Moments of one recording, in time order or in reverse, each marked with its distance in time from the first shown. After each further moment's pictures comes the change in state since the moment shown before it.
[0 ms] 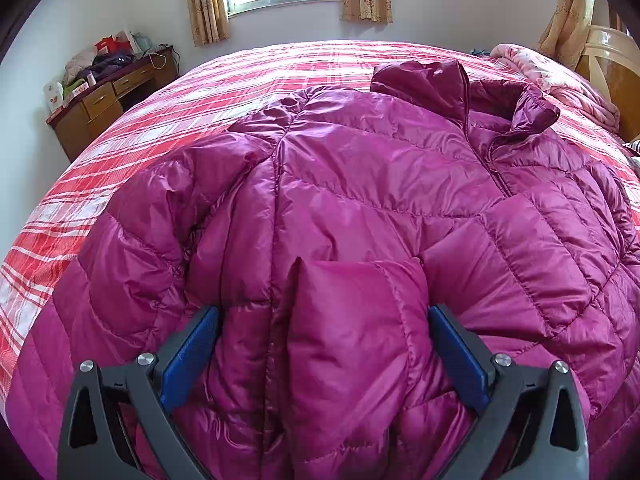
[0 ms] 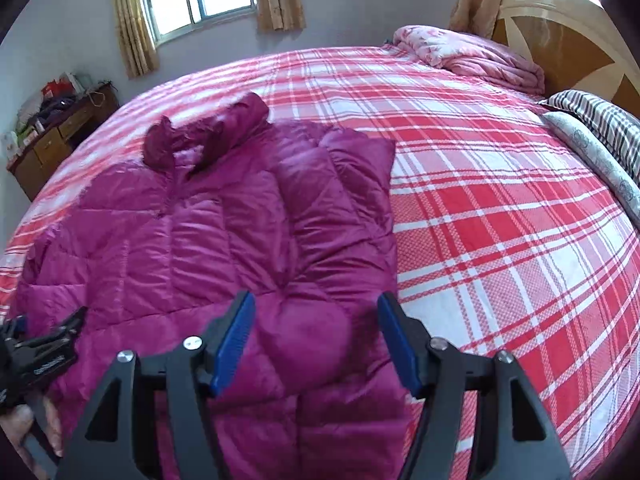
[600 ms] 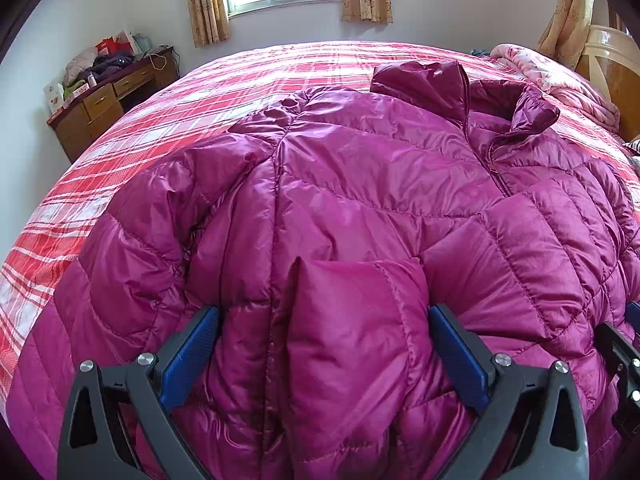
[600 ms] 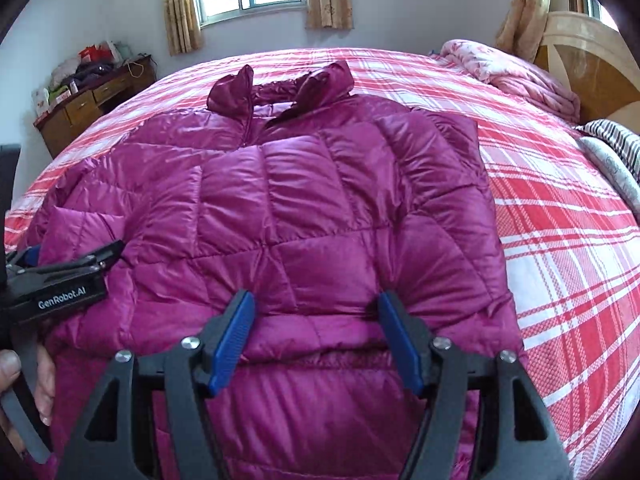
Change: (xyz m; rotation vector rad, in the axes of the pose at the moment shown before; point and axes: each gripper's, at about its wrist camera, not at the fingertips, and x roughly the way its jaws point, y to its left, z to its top) left arm 0.000 0.000 0.000 0.001 -0.001 0.002; right arm 0.030 0.053 -0.036 -0.142 0.013 -0.027
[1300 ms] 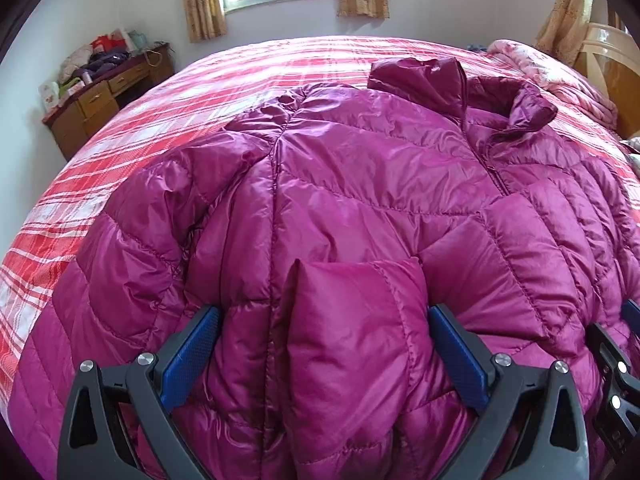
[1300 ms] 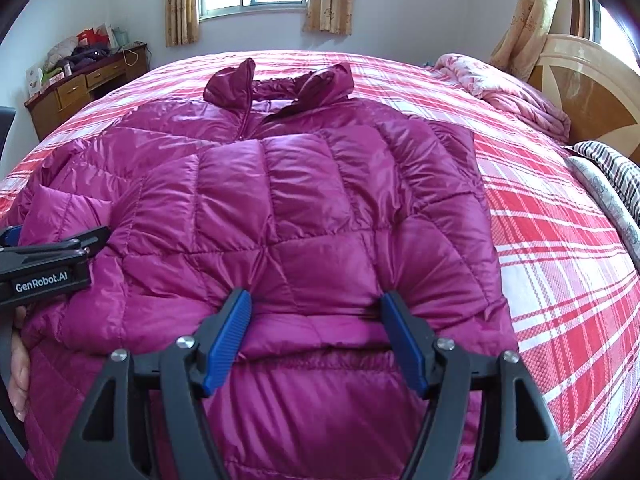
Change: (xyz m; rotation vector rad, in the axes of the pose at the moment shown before) left arm 0.001 0.005 0.004 0.010 0.029 -0.035; right arm -0.001 0.007 -0.006 -0.036 -0.020 -0.060
